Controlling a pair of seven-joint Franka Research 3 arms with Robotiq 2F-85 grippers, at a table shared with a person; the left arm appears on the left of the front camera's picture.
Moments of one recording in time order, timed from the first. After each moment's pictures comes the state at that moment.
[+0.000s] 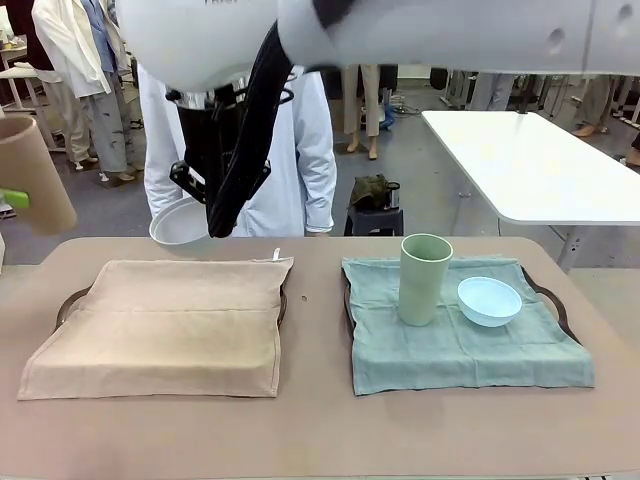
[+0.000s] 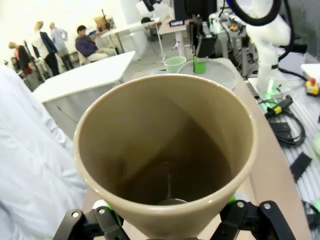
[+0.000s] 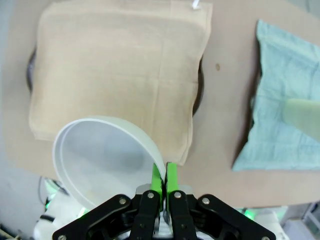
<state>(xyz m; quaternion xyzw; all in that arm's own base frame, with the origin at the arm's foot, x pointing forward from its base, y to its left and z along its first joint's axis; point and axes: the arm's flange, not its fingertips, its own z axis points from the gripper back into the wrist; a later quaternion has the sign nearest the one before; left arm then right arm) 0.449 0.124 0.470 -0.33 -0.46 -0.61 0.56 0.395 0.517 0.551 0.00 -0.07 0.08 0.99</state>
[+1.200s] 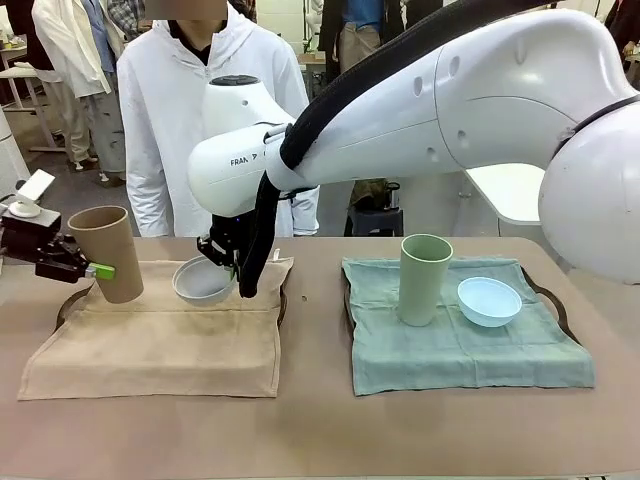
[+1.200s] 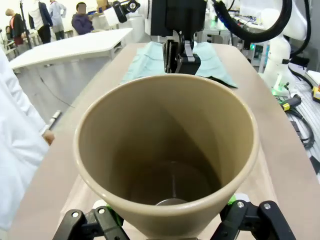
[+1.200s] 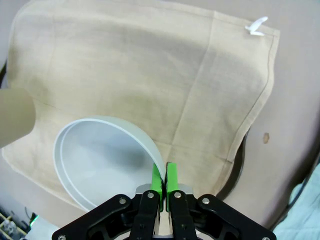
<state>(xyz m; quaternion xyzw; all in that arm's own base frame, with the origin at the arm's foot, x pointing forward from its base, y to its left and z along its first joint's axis) 0.487 0.063 0.326 -0.38 -0.41 -0.56 0.61 0.485 0.522 0.392 0.06 -0.05 0.14 0.99</state>
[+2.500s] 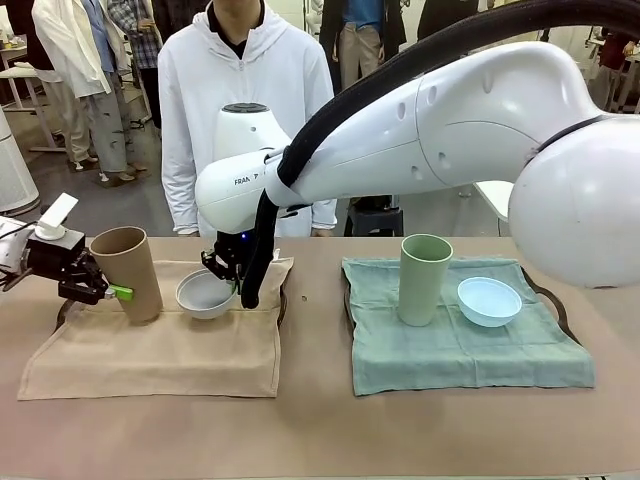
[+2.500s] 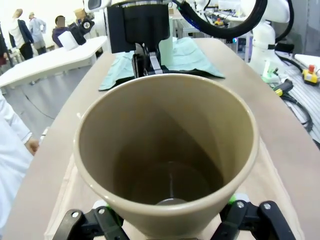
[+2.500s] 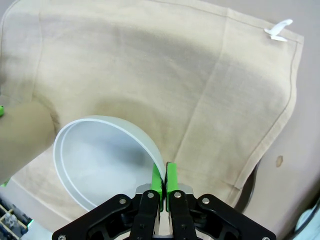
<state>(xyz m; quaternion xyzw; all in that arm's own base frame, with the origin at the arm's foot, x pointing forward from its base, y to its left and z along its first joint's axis) 0.491 0.037 0.289 -0.39 -0.41 -0.60 0.56 0.503 0.522 0.353 0.08 -0.03 0.15 0.98</state>
